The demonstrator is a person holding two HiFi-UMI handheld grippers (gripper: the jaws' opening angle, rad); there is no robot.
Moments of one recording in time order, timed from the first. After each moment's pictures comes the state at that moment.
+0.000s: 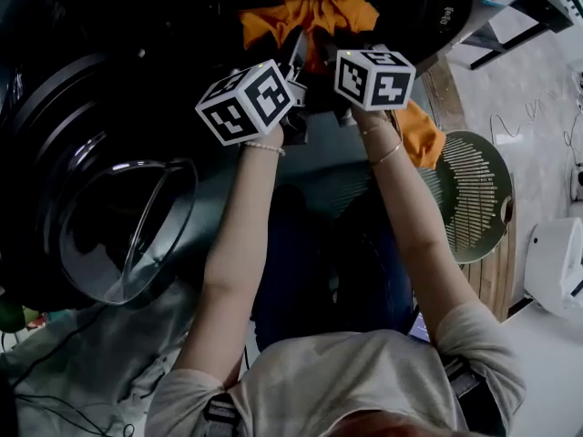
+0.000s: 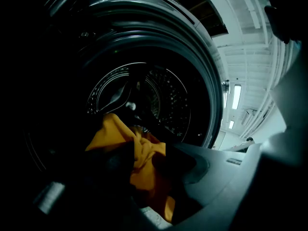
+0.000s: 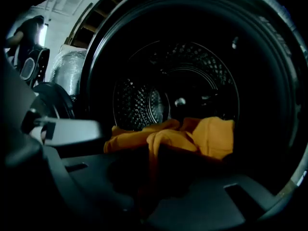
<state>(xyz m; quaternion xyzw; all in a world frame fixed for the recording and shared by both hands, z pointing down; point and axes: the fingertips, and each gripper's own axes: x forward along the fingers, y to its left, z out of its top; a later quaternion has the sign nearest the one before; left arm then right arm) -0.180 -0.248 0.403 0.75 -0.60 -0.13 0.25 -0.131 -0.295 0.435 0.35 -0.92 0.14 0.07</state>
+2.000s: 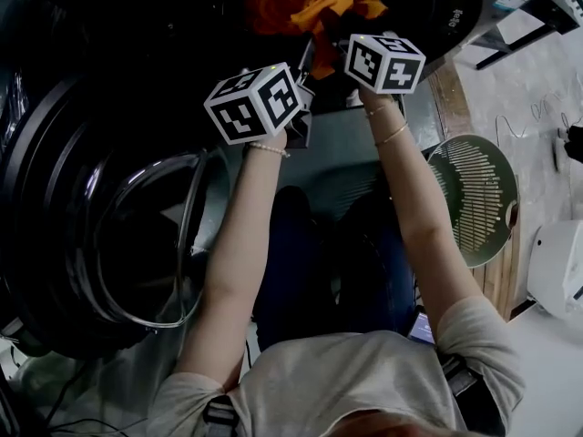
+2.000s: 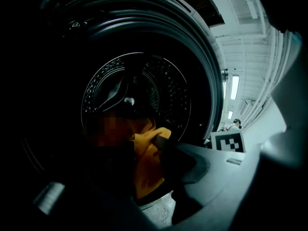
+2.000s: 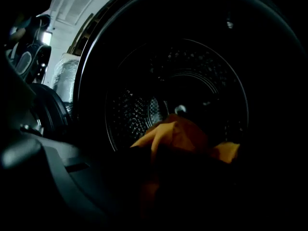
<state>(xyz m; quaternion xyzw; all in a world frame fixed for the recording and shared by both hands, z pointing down) -0.175 -0.252 0.418 0.76 -0.60 -0.08 0.25 -0.134 -0.333 0.427 0.34 -0.93 0.14 0.02</state>
